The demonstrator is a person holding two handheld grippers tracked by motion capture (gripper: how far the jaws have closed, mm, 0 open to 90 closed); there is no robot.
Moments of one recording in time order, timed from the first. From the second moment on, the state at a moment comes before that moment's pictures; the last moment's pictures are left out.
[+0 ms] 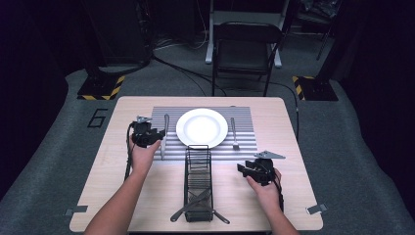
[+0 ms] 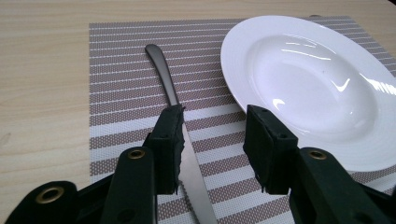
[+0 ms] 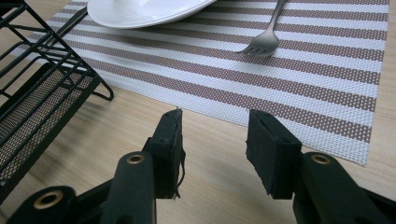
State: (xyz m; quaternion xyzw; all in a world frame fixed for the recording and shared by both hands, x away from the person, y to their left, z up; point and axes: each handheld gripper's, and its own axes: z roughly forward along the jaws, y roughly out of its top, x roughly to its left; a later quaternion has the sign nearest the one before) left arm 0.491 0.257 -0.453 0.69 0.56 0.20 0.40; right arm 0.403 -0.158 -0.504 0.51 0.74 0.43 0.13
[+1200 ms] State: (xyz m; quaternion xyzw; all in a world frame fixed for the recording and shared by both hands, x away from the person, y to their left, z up) left arm 0.412 0.282 -0.430 0.75 0.47 0.19 0.42; right arm 0.397 -0.164 -0.496 0.49 0.74 0.43 0.16
